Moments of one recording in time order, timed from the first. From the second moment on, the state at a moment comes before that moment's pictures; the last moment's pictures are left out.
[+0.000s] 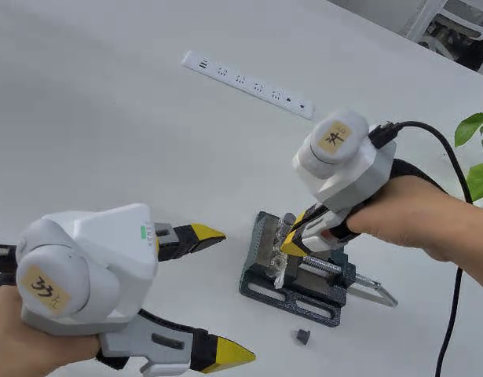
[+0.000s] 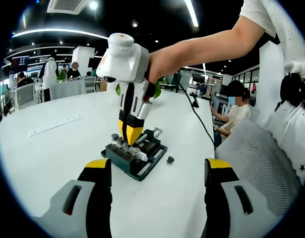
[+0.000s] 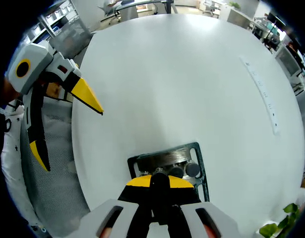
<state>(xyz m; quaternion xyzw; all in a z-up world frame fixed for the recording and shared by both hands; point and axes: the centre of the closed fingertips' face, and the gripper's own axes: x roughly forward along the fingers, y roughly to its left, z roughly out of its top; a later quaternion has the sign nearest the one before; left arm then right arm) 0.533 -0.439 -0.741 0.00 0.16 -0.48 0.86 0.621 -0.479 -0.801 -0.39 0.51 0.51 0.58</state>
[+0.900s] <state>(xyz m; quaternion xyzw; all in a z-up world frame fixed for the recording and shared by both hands) 0.530 -0.443 -0.739 0.01 0.17 -0.48 0.86 0.621 -0.479 -0.801 -0.37 0.48 0.52 0.60</state>
